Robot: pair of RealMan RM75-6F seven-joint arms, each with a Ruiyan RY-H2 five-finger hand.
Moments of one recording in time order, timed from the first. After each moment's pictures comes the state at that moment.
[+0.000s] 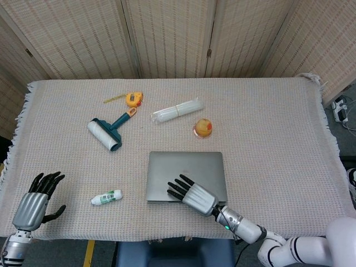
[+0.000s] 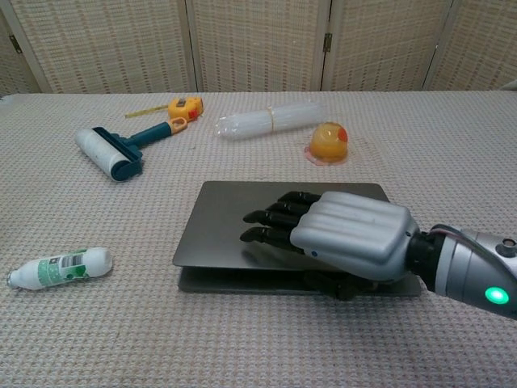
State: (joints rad) left arm -0.13 -1.26 0.02 -1.44 1.60 1.44 -0.05; right arm 0.71 -1.60 -0.03 -1.52 -1.57 0.93 -0.52
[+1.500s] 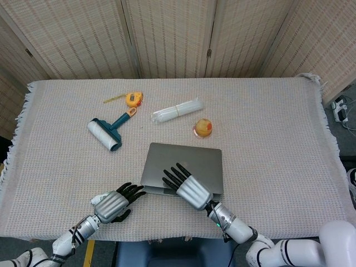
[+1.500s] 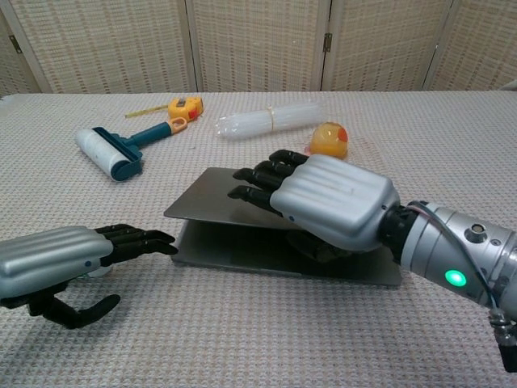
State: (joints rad) left arm -0.52 -1.48 0.07 -1.42 1.72 0.97 -0.01; right arm 0.69 -1.68 0.04 -1.55 -1.47 1.00 -0.80
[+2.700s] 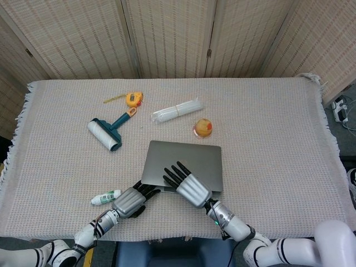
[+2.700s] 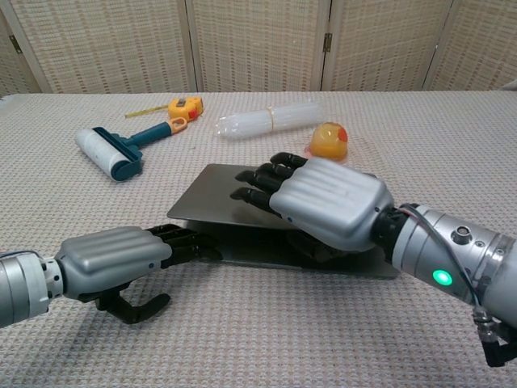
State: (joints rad) left arm -0.62 -1.59 0.03 -1.45 1.51 0.85 0.22; right arm 0.70 -1.71 0.05 -1.49 -1.44 1.00 -0.80
